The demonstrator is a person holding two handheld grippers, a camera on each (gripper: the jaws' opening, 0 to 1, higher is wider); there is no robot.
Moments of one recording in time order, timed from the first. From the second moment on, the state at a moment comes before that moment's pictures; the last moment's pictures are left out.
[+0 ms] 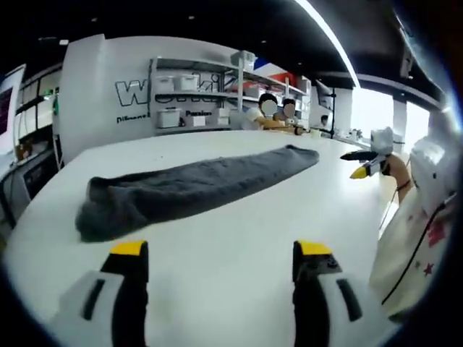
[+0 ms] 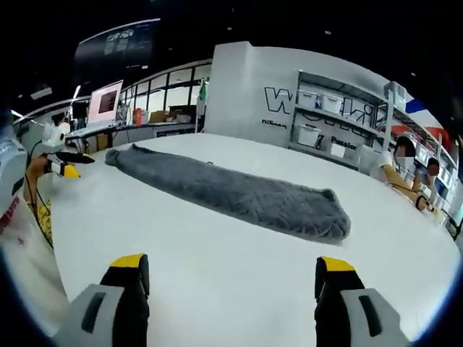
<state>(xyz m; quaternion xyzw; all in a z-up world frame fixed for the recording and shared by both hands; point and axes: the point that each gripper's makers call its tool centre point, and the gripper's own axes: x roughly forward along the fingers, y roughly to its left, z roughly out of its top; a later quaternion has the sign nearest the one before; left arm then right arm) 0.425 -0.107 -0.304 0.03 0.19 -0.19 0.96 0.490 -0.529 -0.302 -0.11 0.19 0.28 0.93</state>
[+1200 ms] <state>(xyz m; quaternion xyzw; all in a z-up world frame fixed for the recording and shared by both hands) 0.413 -0.115 -0.306 0.05 0.17 -0.20 0.96 0.556 -0.623 -0.279 0.05 0.20 0.22 0.95</state>
